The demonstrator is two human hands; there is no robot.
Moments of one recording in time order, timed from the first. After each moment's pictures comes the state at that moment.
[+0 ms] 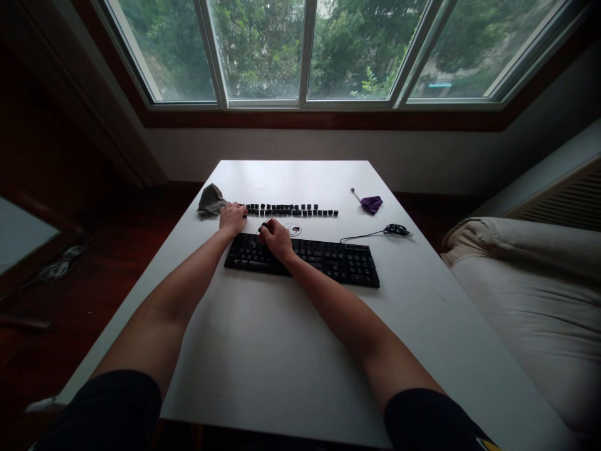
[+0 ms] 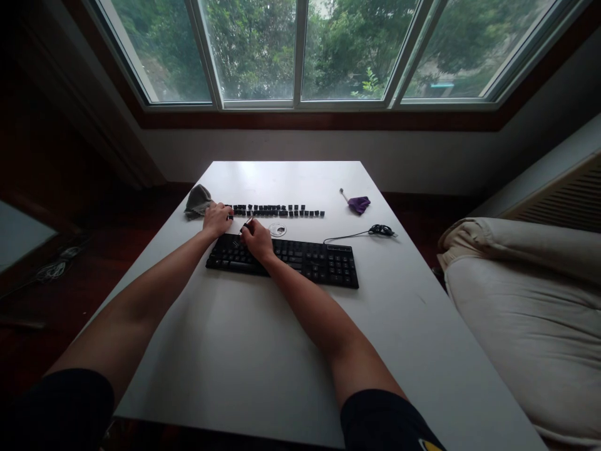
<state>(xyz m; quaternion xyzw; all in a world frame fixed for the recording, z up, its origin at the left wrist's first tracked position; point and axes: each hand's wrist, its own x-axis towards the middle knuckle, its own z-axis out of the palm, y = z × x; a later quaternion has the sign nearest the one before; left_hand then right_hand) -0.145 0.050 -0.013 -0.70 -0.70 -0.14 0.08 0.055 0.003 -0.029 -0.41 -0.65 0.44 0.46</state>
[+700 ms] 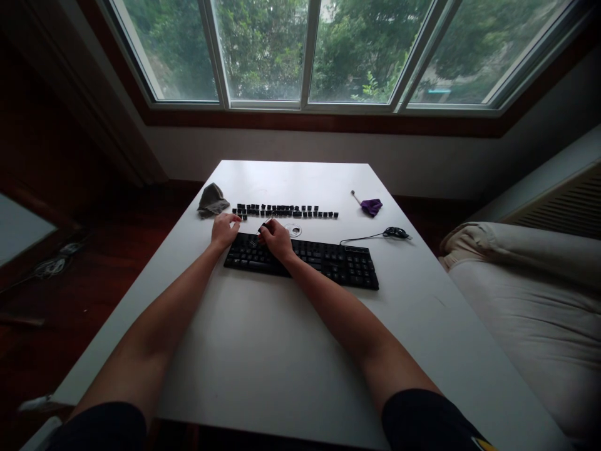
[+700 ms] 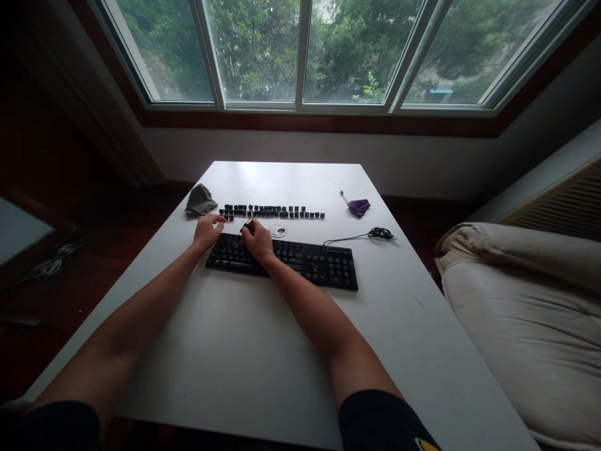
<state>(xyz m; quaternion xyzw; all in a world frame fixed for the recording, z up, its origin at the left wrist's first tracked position) -0.164 0.008 -0.035 -0.64 -0.68 -0.35 -0.02 0.054 0.002 -0.027 -0.41 -0.65 0.44 0.46</state>
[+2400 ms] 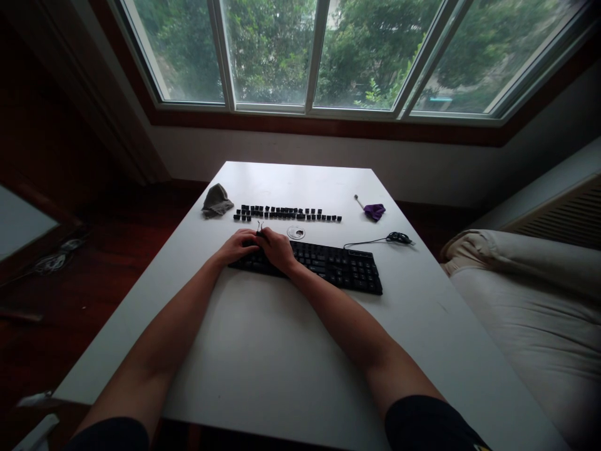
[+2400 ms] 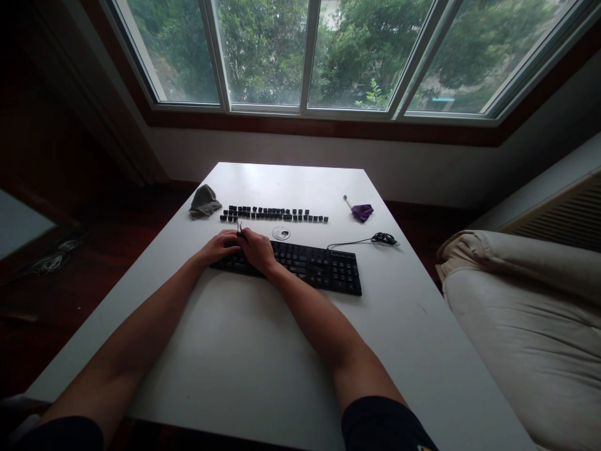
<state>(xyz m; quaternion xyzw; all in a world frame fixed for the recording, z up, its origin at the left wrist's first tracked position) -0.147 -0.035 -0.033 -0.77 -0.49 -0.34 -0.23 0.060 -0.026 -0.011 -0.39 -0.82 0.21 0.37</state>
